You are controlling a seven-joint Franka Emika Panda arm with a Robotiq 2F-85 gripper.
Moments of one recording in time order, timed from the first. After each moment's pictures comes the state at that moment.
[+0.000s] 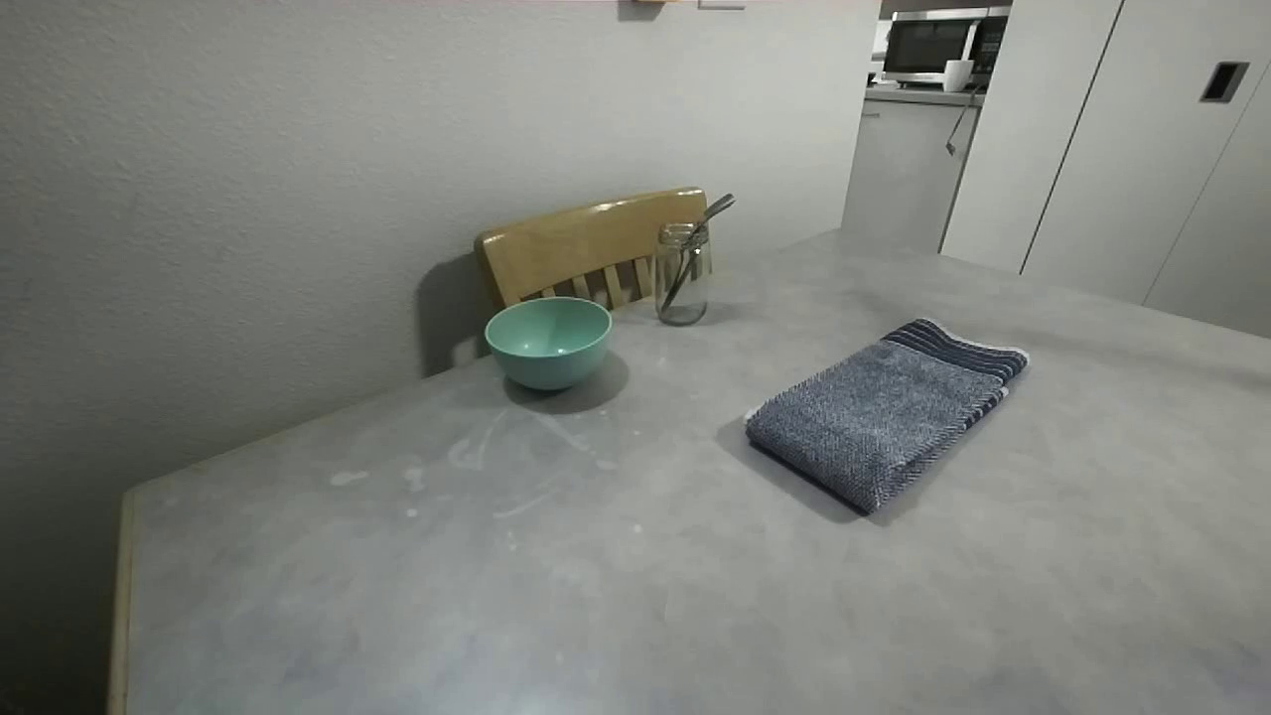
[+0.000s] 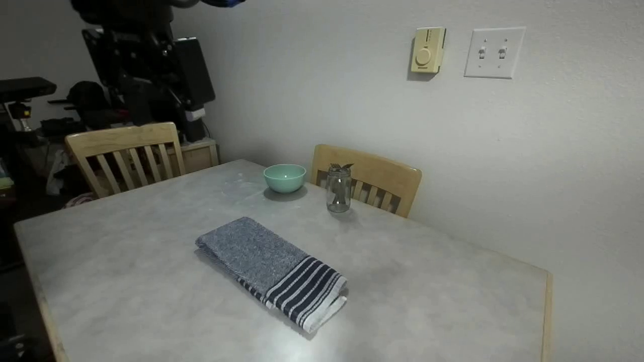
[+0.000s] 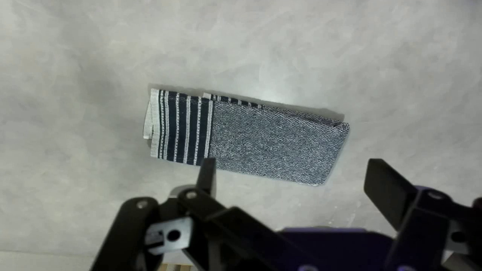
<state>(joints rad) 0.00 -0.55 -0.33 -2.48 -0.02 2.08 -0.52</state>
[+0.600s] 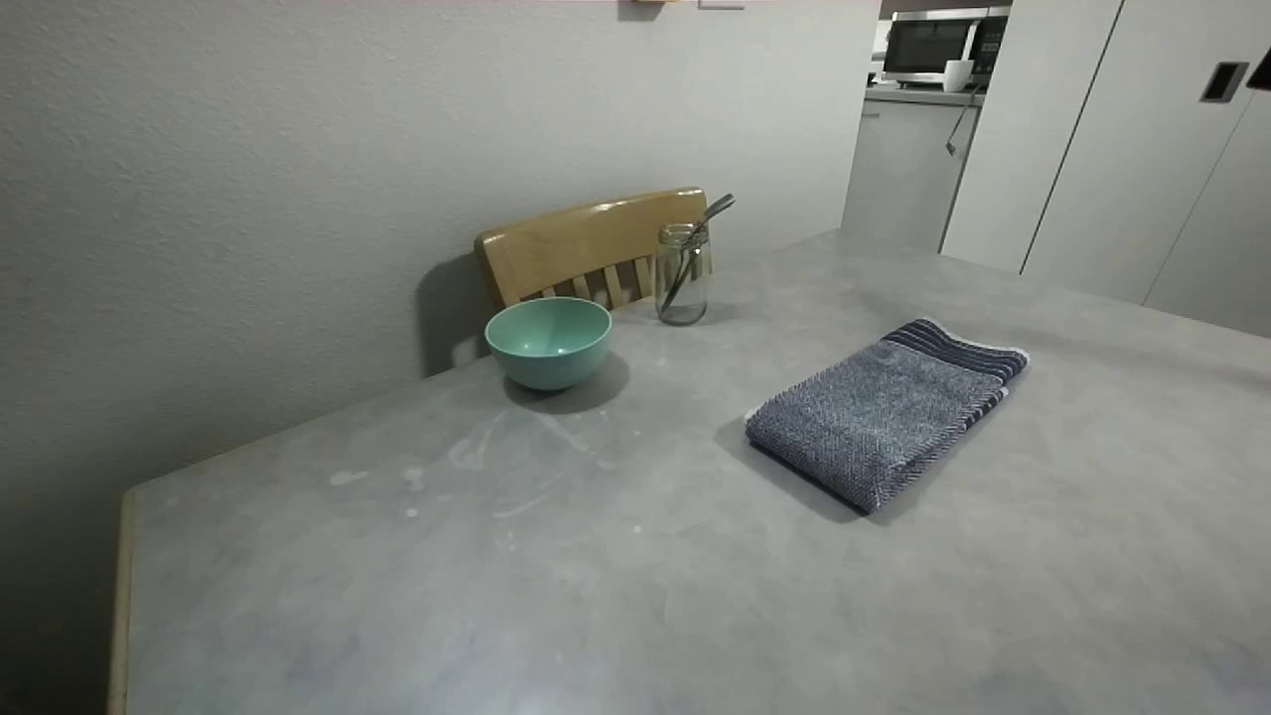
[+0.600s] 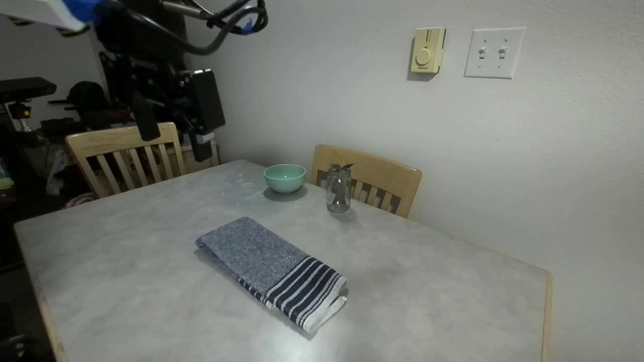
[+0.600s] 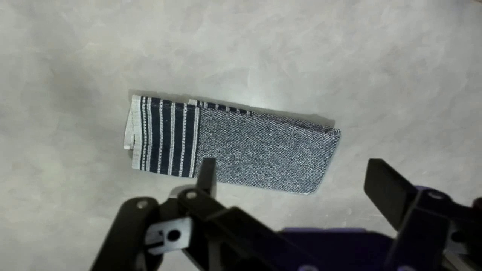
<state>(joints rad) 0.00 -0.46 -0.34 -2.47 0.05 2.10 -0.59</state>
